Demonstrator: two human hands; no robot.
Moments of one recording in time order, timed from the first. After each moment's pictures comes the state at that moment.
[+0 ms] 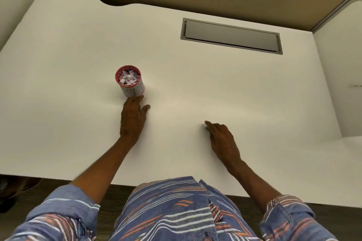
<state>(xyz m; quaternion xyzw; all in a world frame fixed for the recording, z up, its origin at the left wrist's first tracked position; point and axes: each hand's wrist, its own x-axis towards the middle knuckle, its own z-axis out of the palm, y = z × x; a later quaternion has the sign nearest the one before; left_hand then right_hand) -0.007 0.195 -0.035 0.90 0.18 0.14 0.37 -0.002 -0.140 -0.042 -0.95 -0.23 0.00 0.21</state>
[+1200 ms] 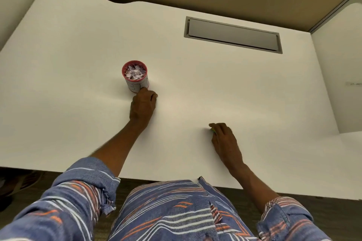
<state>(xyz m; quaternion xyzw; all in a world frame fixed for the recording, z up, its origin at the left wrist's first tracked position) 0.016 0.193 -0.020 0.94 0.17 0.07 0.29 -0.031 -0.135 -0.030 -0.96 -0.20 0.00 0.21</state>
